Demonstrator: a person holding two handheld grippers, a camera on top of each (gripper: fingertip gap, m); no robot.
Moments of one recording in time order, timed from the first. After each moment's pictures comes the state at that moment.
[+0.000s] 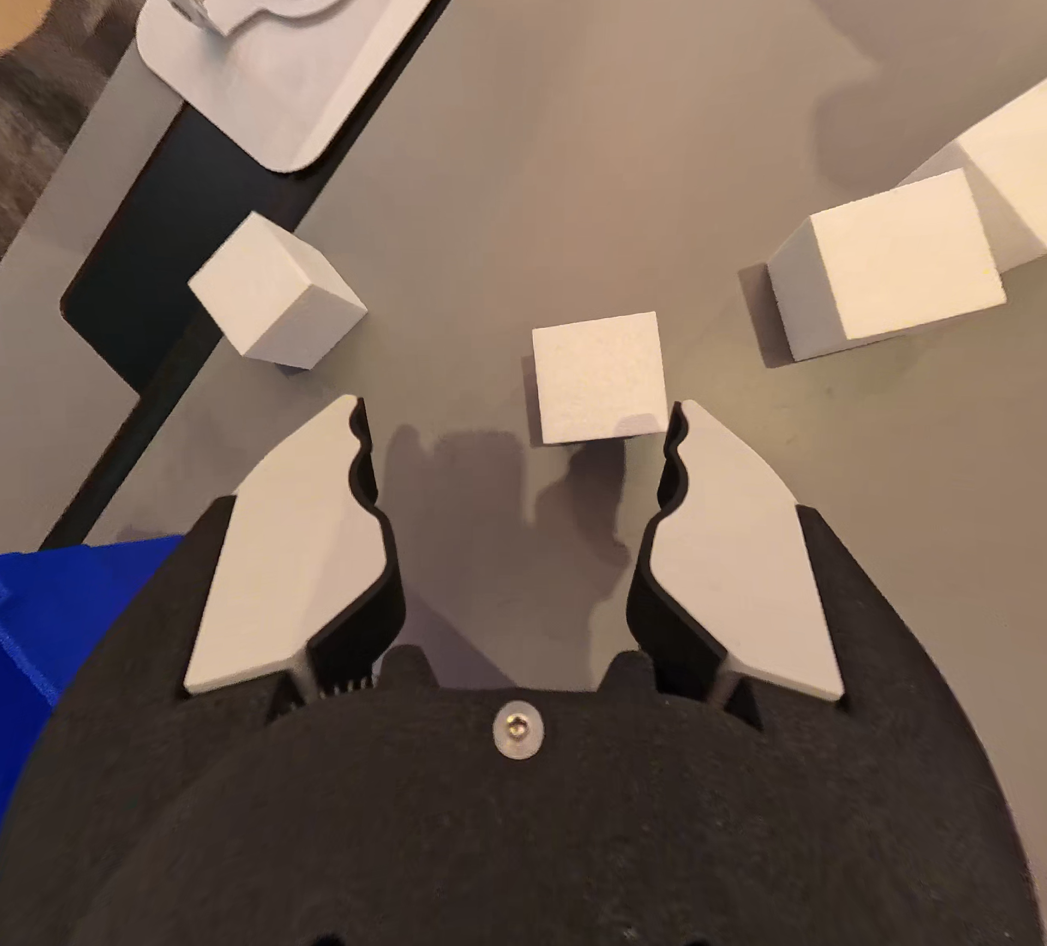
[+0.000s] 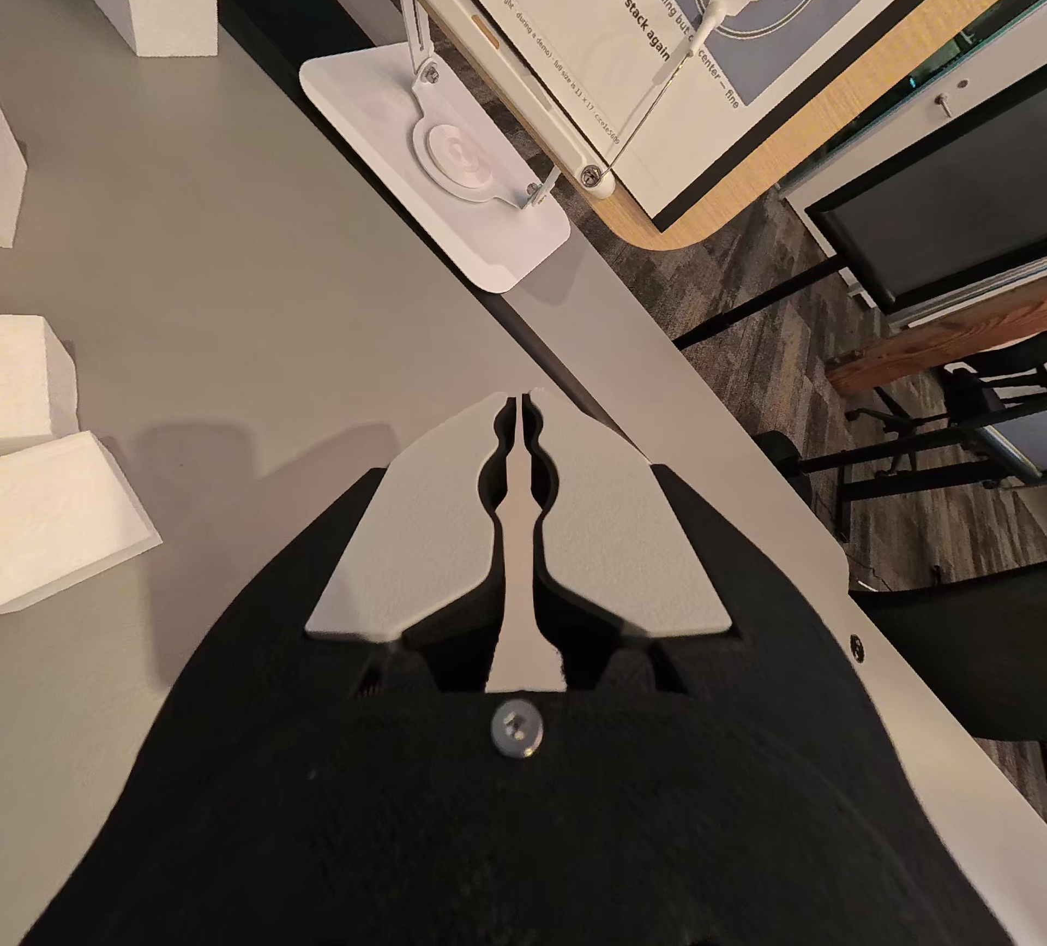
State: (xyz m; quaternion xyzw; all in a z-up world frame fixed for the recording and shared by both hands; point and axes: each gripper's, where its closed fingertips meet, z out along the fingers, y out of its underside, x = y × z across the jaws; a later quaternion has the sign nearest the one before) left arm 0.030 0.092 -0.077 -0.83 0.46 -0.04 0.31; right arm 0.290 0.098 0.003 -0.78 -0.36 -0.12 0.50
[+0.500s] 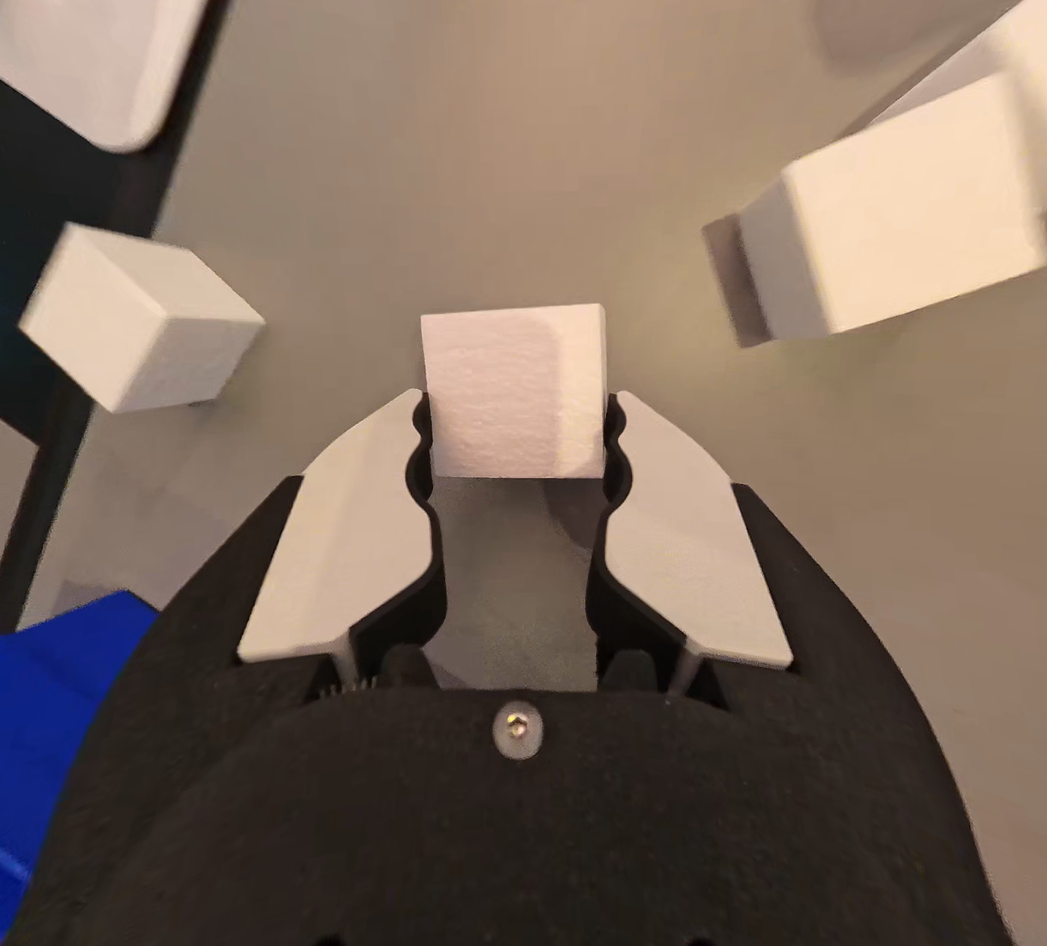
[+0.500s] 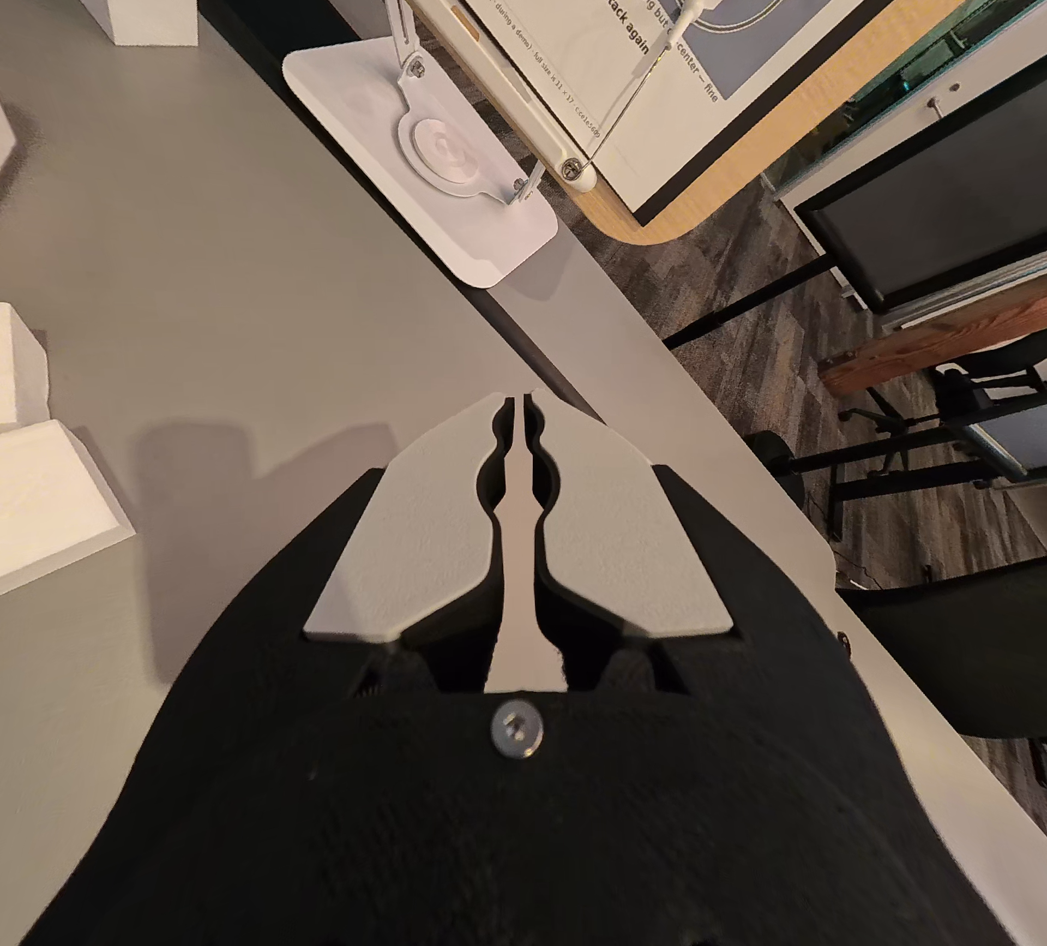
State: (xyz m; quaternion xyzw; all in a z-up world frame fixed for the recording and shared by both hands) left arm 0.052 0.083 -0.114 -0.83 0.51 -0.02 0.22; right arm 0.300 0.100 0.008 -0.78 -0.36 -0.12 0.50
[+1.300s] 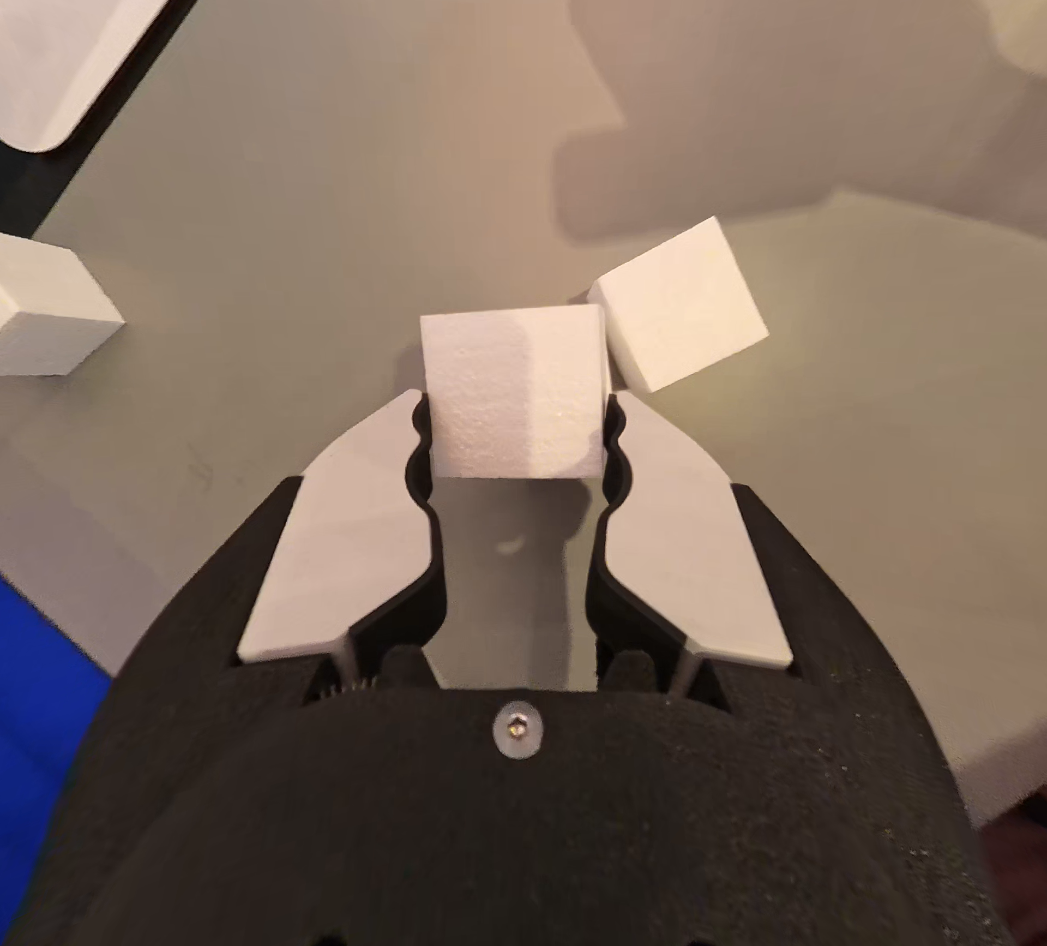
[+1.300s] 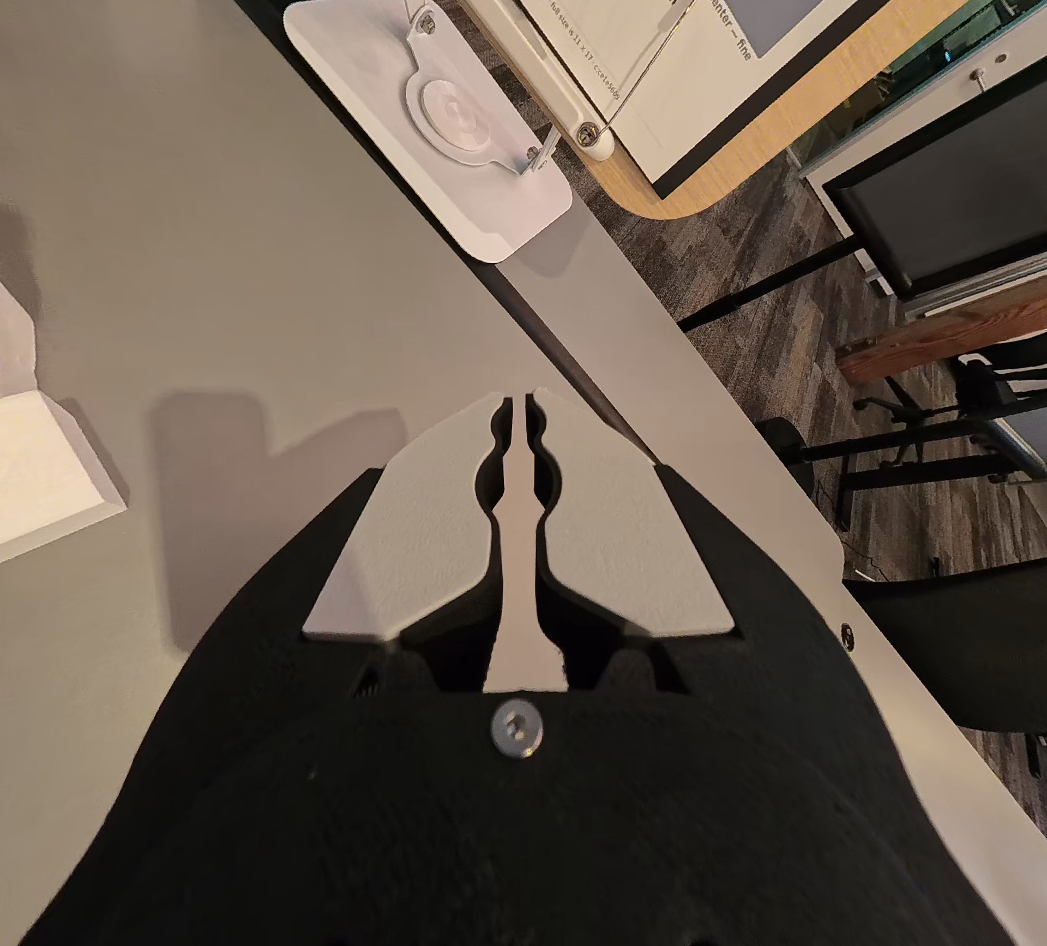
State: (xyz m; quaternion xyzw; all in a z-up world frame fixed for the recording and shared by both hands) left arm 0.137 0.018 -0.083 -0.88 0.41 -0.04 0.23; right arm 0.306 0.103 -0.003 -0.79 -0.37 -0.12 0.47
